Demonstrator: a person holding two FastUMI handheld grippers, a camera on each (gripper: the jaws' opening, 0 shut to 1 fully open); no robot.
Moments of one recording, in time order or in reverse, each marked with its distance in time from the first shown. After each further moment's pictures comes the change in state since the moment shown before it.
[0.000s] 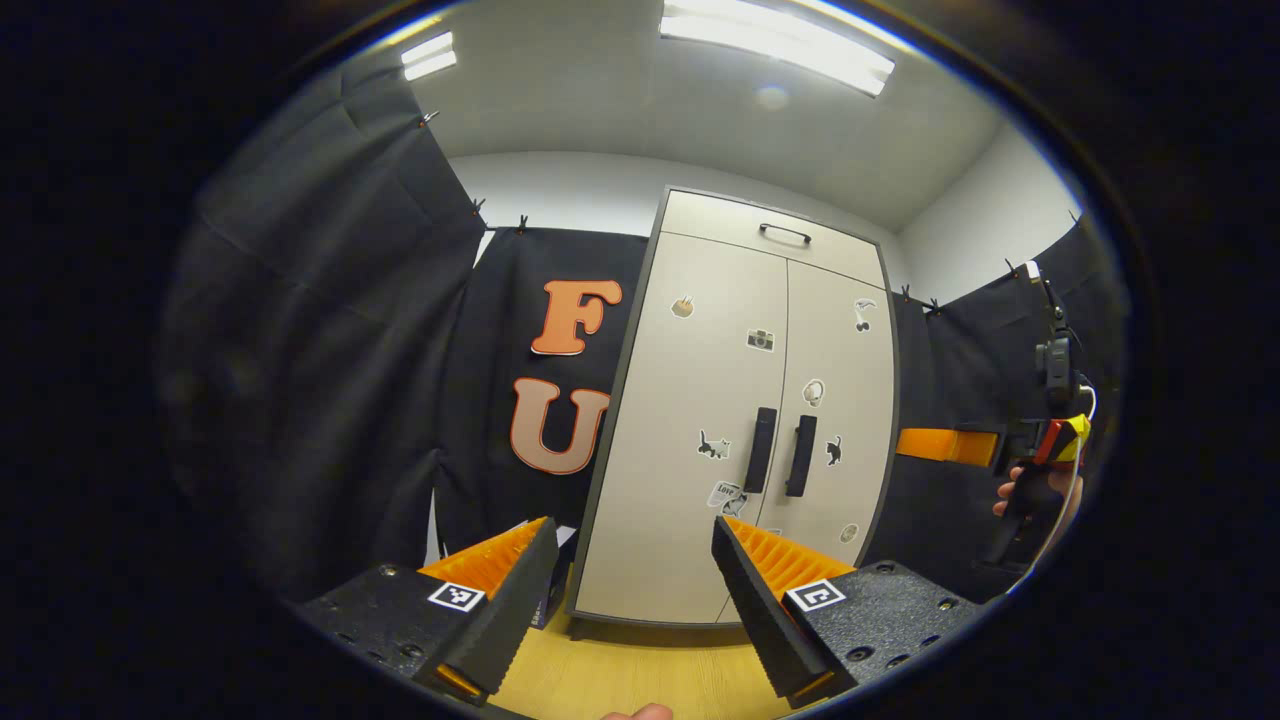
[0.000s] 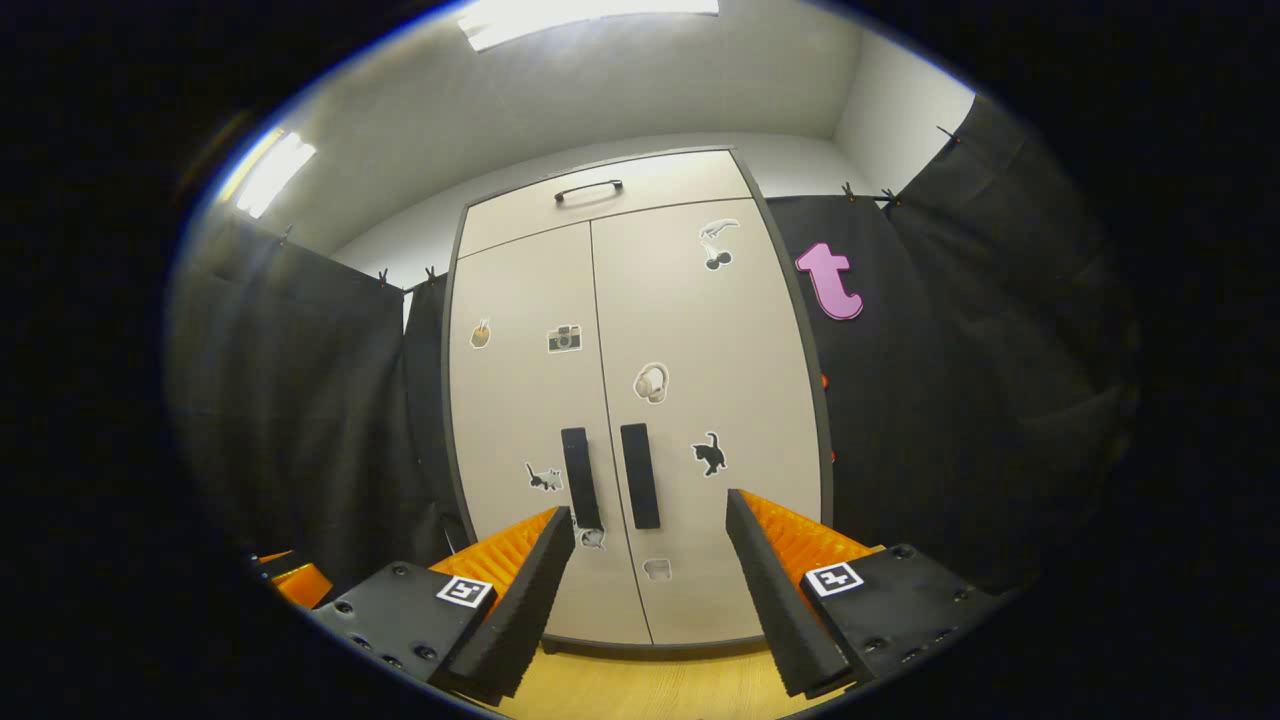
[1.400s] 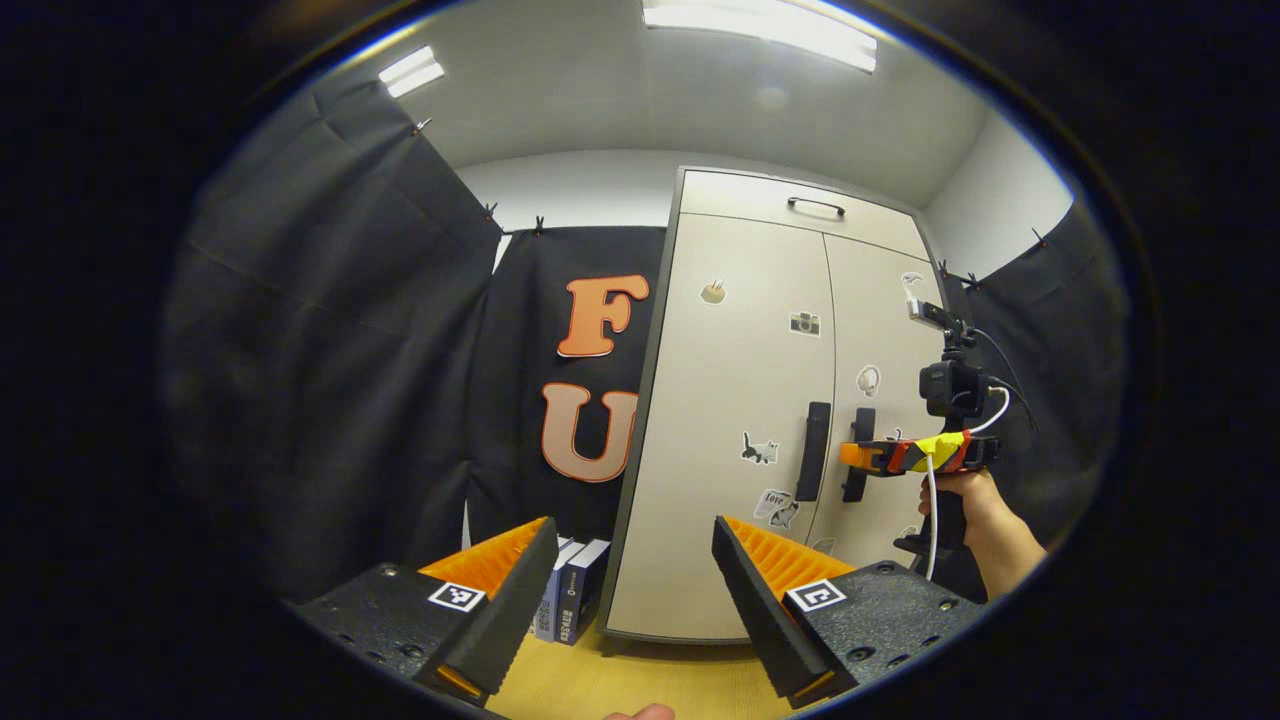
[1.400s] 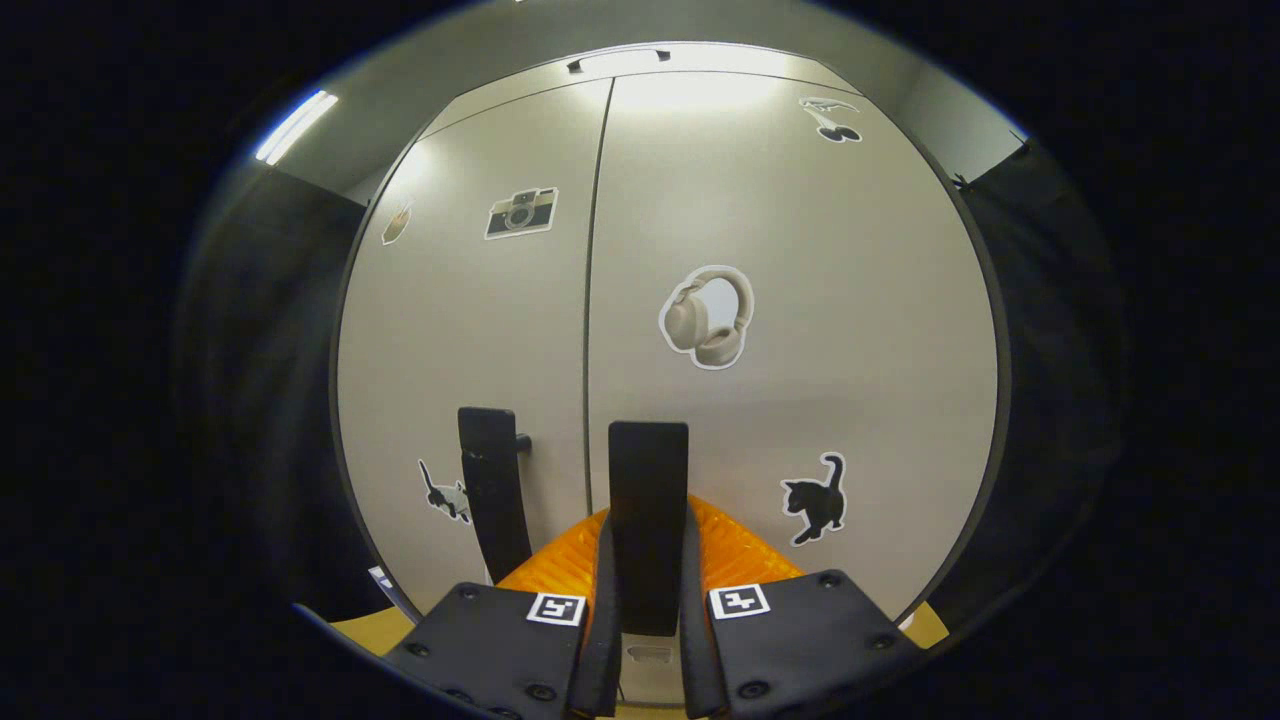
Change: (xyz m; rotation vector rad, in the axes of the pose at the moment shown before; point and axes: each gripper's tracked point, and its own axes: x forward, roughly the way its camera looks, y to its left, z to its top) left arm 0.054 0.006 -0.007 0.061 0.012 0.106; right arm 0.194 0.007 -0.053 -0.108 0.105 0.015
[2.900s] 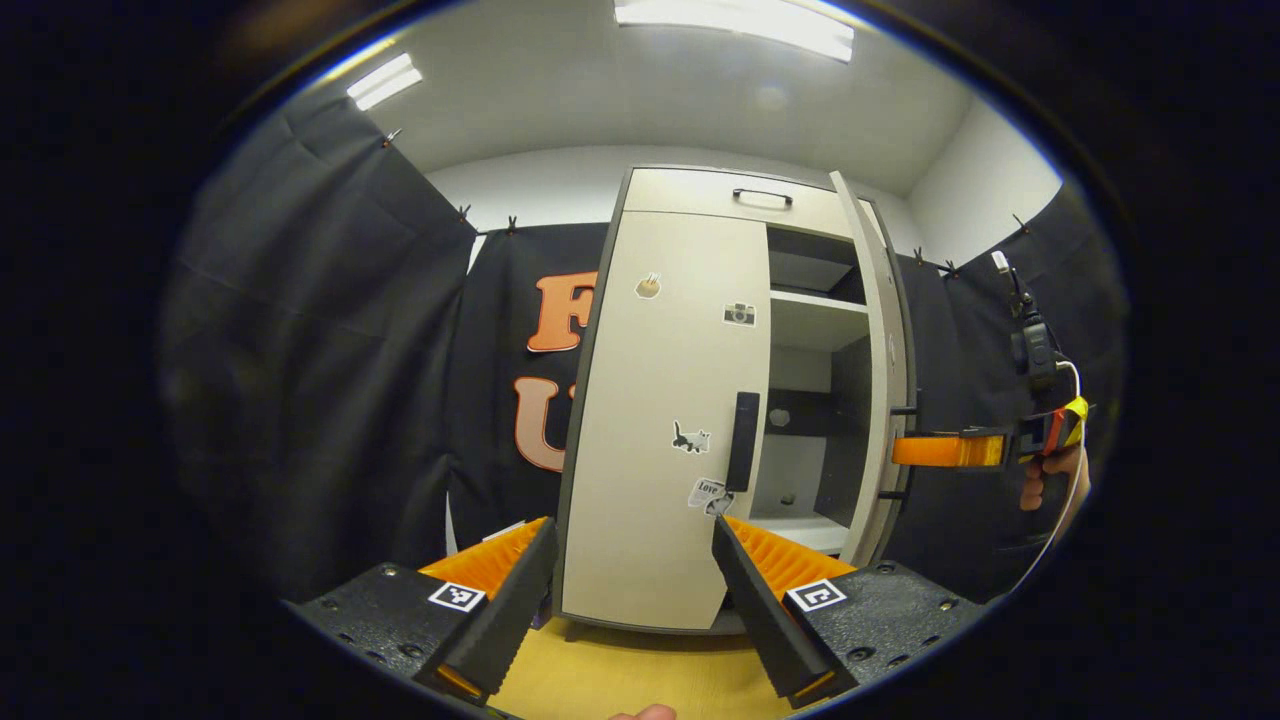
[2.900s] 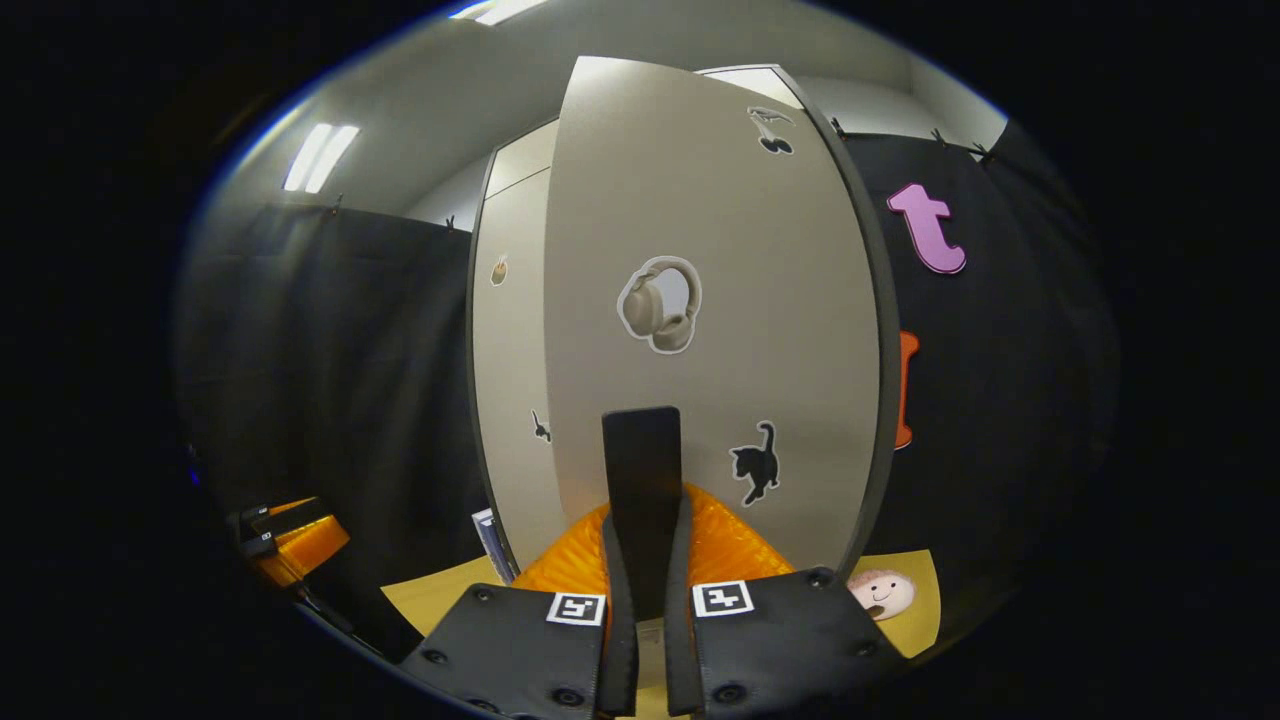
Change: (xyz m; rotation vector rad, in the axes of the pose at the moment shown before) left arm -0.026 -0.098 -0.008 0.020 0.027 -0.046; right arm -0.161 -0.057 0.004 0.035 0.075 0.315
